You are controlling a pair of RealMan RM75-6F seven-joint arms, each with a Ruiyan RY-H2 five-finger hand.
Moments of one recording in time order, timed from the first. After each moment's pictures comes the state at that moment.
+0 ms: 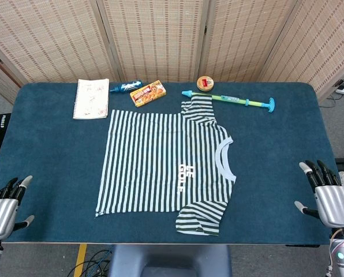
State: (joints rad) left arm -0.10 -1.11 -0.01 -1.63 1.49 1.44 0.16; right arm 0.08 -1.12 0.06 -1.62 -1.51 1.48 -0.09
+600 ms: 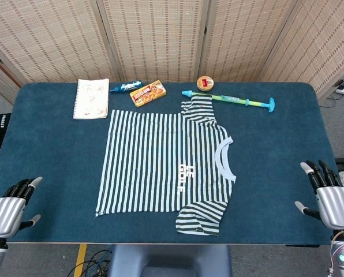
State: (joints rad) left arm -0.13 -1.12 0.00 -1.60 1.55 1.43 0.11; right arm 0.07 -1.12 0.06 -1.61 -1.54 1.52 -0.08
